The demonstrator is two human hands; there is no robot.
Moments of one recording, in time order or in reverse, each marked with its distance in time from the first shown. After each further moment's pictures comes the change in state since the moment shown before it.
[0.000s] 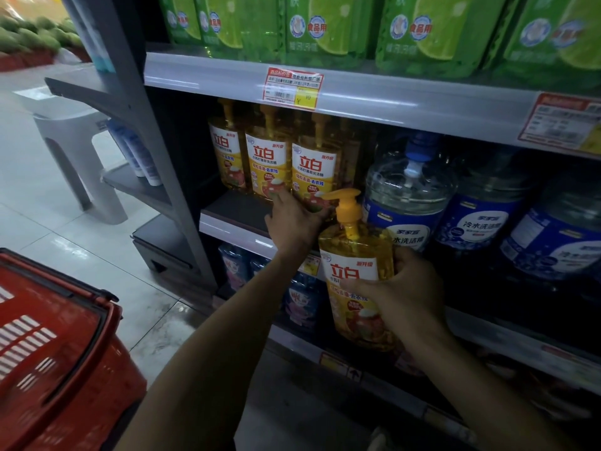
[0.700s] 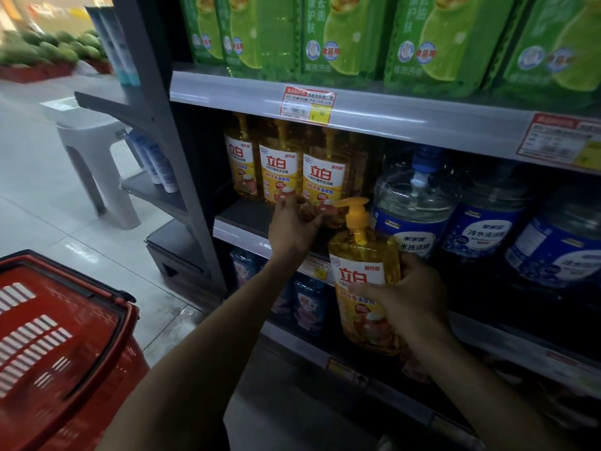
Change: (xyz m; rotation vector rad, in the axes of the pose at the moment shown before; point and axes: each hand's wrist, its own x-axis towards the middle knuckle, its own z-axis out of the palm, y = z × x) left_hand -0.009 0.003 -0.039 -0.048 -0.074 0.002; right_hand -0.011 -0.012 -0.004 0.028 -0.027 0.007
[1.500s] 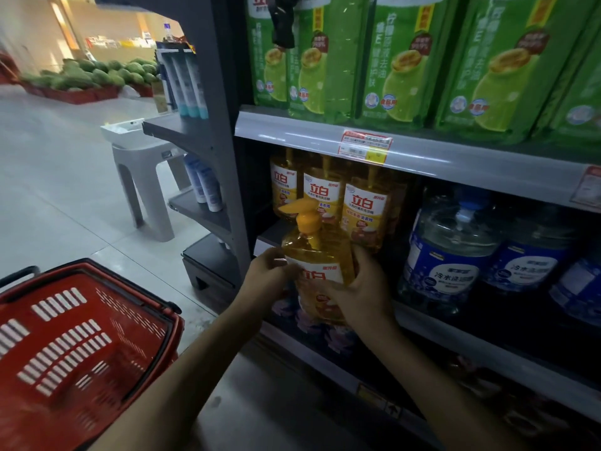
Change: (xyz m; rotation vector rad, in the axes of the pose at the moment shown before) left_hand -0.069 -0.007 -0.154 -0.490 -0.281 -0.374; right_hand -0.011 -0.055 0.106 0.100 -0.172 -0.379
